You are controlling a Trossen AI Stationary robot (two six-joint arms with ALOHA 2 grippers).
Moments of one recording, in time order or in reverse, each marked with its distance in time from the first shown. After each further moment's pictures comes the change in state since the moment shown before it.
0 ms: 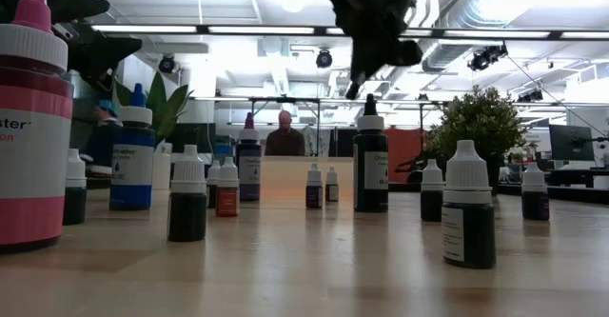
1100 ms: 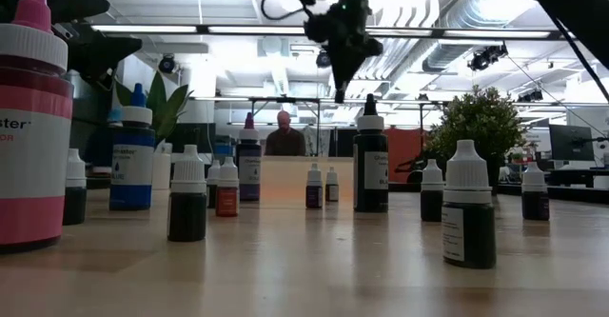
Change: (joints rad) left arm 0.000 0.000 0.000 0.000 0.000 0.000; right arm -0.173 0.434 0.702 -0.503 0.210 -0.324
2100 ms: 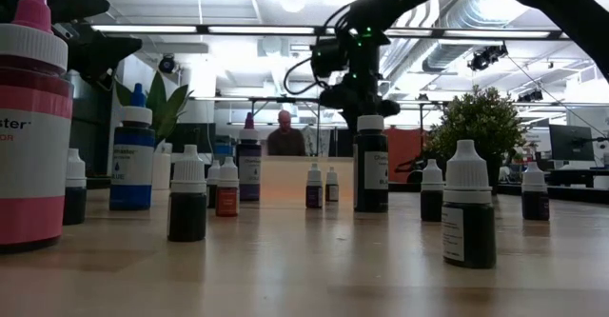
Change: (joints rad) left arm 0.000 0.000 0.000 0.000 0.000 0.000; right arm -0.157 -0.002 -0.410 0.282 -0.146 0.022
